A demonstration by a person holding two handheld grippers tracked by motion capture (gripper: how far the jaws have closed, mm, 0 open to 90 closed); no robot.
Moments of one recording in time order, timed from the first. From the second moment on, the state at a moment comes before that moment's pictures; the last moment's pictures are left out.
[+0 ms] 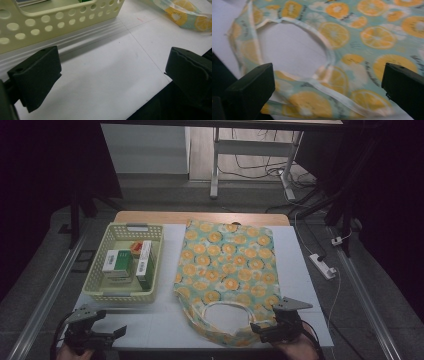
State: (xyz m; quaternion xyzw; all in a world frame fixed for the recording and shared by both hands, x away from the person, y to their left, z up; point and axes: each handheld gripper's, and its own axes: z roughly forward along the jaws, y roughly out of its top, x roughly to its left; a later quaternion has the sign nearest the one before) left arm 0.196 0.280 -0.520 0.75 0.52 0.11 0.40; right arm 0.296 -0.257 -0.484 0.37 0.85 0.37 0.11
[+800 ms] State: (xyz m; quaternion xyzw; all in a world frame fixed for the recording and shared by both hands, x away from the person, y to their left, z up) left arm 0.197 0.280 -0.521 0.75 0.52 0.10 0.40; right arm 0.291 -0.204 -0.507 0.24 0.92 0.30 0.04
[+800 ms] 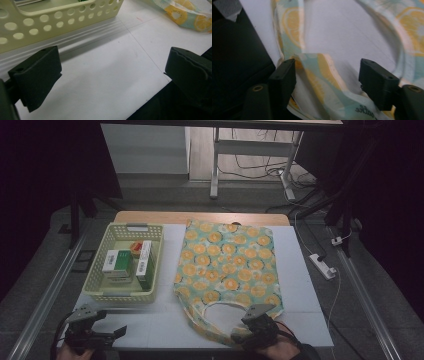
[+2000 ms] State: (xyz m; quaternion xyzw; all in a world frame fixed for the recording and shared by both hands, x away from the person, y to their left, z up) left arm 0.198 0.280 -0.521 0.75 0.52 0.10 0.39; right arm 0.340 -0.196 -0.461 0.22 0.91 0.35 0.07
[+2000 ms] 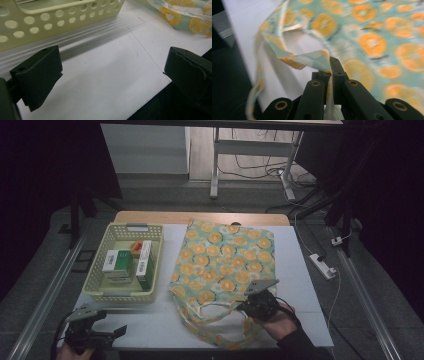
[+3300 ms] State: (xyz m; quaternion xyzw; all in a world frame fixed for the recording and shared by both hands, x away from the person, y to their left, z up) left arm 0.199 0.283 -0.522 0.74 0.53 0.09 0.40; right arm 0.520 -0.221 -0.439 0.33 0.87 0.34 0.13
